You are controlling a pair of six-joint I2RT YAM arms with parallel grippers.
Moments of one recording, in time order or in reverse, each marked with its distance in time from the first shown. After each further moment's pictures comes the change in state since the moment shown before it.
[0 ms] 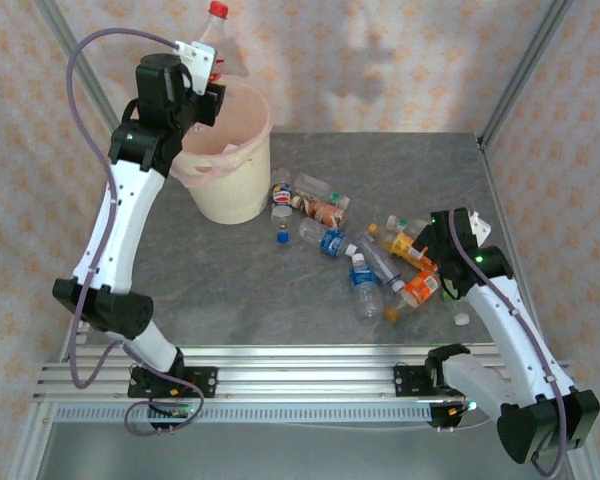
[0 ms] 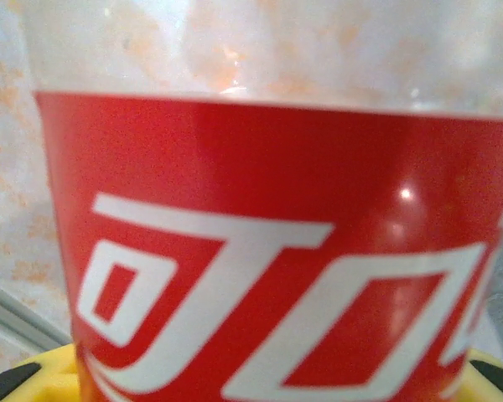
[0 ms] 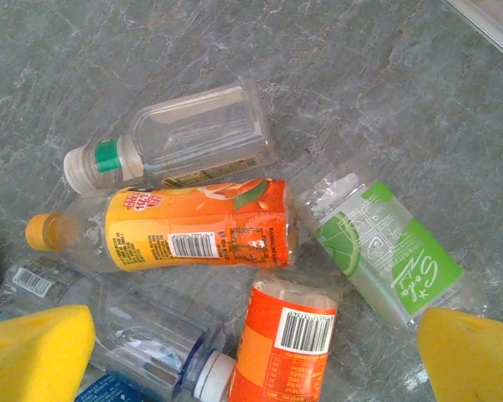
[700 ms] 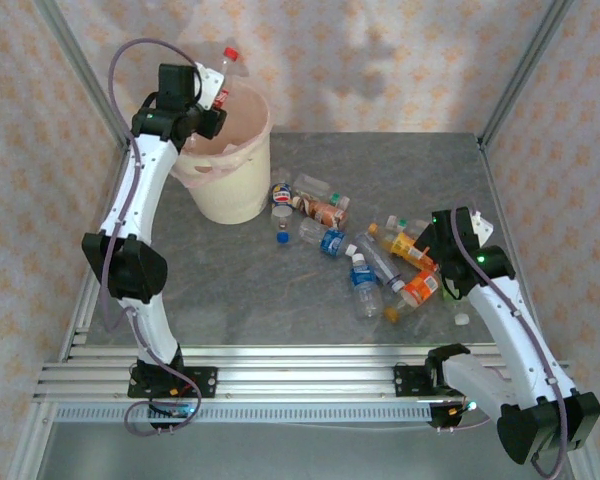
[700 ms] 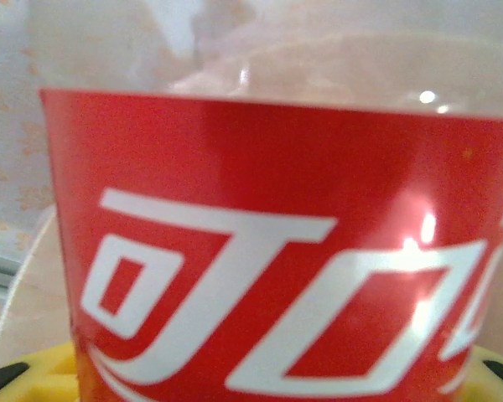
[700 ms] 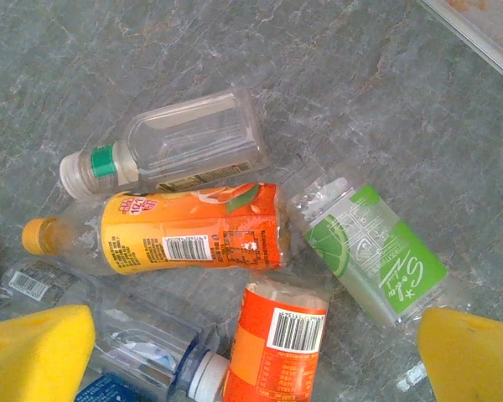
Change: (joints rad) left arm 0.096 0.251 0.079 -0.147 0.073 0.131; right arm 0.000 -0.002 0.021 -0.022 0.015 0.000
